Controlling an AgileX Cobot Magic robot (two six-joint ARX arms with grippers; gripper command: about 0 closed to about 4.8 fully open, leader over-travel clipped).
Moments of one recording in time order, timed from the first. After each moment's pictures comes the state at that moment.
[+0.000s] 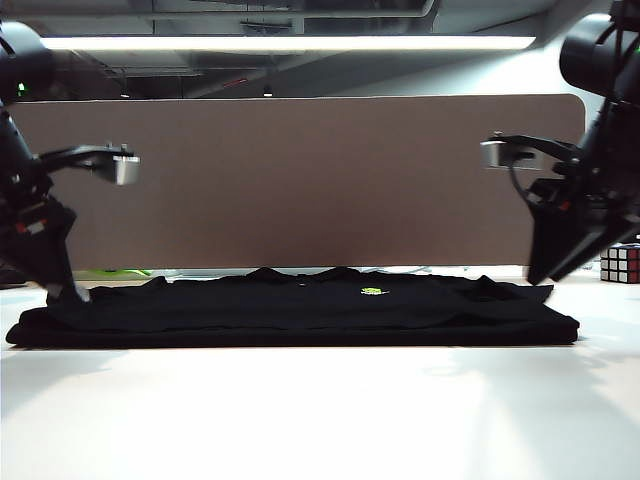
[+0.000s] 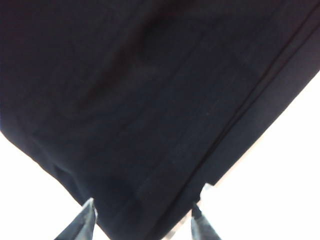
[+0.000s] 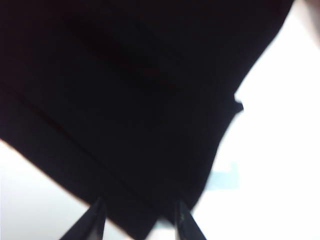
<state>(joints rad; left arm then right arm) -0.11 1.52 0.95 -0.47 0.18 0.75 0.15 1.57 1.02 -0.48 -0.18 -0.42</state>
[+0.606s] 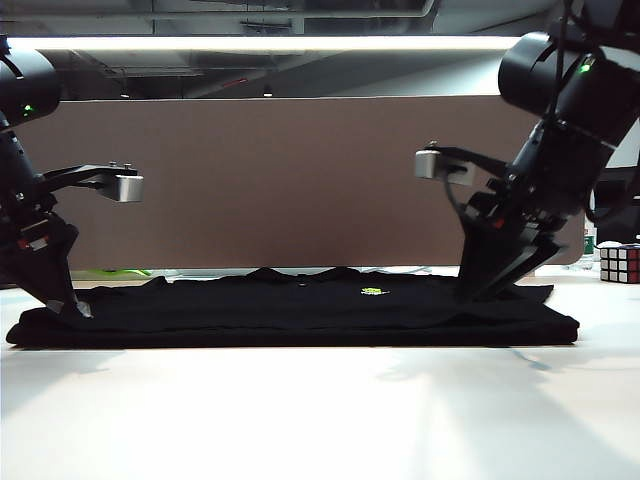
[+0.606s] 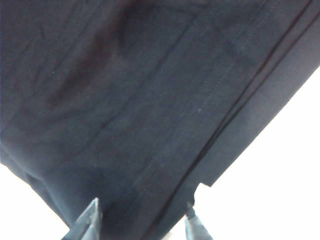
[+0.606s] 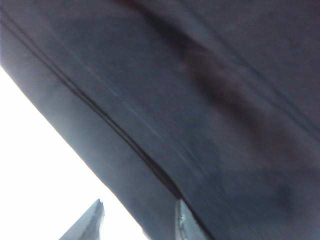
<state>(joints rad) -0.11 1.56 0.95 -0.46 0.19 0.75 0.30 1.64 1.02 -0.41 -0.26 -0.42</state>
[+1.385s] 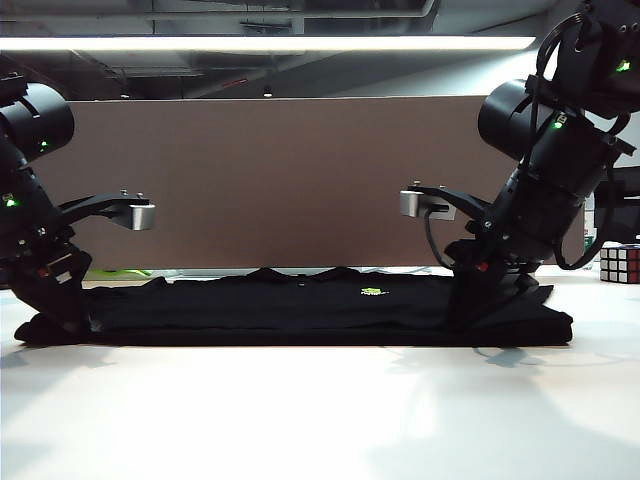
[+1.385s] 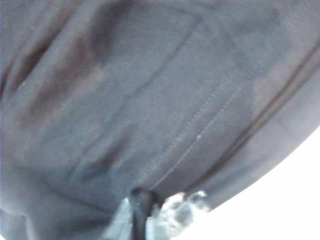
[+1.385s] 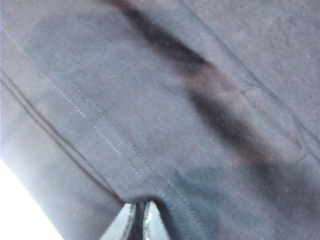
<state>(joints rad) -0.12 1.68 0.95 -0.35 0.21 0.72 0.31 1.77 1.02 -0.26 -0.26 -0.41</state>
